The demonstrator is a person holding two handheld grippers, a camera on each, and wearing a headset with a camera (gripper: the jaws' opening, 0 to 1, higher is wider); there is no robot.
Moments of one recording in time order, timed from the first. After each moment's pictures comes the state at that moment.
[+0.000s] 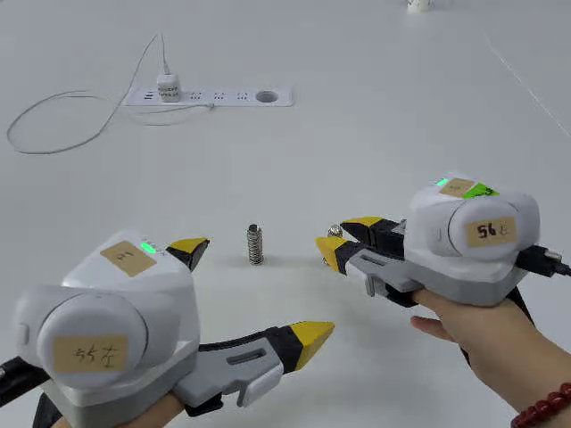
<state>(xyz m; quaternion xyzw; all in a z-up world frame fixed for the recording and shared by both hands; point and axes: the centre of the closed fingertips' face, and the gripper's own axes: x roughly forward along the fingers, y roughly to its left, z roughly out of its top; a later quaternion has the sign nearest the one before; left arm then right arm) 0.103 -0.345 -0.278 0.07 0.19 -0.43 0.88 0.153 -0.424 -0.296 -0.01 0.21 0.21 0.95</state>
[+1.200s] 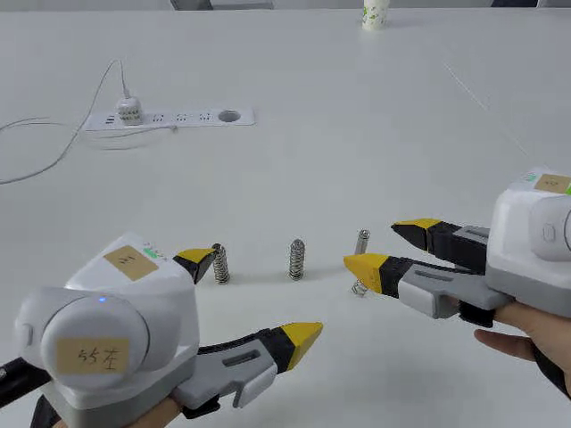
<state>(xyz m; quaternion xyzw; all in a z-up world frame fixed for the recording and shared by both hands) 0.099 -0.384 -0.273 0.09 0.19 -0.47 0.86 0.103 -0.491 -0.260 -0.01 0.21 0.19 0.96</state>
